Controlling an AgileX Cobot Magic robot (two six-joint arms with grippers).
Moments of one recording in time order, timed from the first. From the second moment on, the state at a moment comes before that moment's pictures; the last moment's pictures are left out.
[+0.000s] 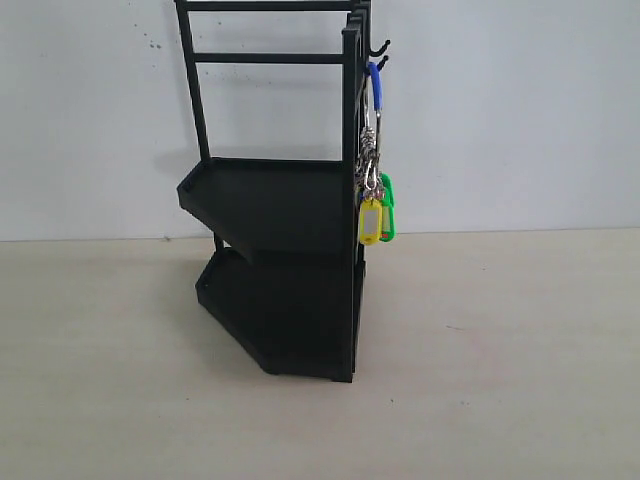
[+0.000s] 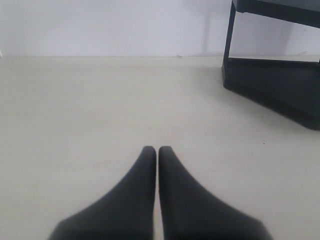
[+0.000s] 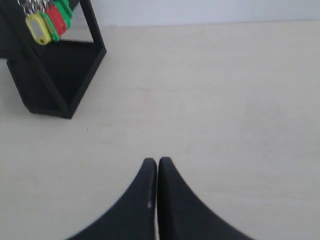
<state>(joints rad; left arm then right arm) 0.05 0.00 0.00 -0.07 0.33 0.09 0.39 0.37 -0.72 -0.34 1.01 0.50</state>
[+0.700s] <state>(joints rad) 0.05 0.00 0.00 -0.07 0.33 0.09 0.02 0.11 -0.33 -0.29 0.36 0.51</state>
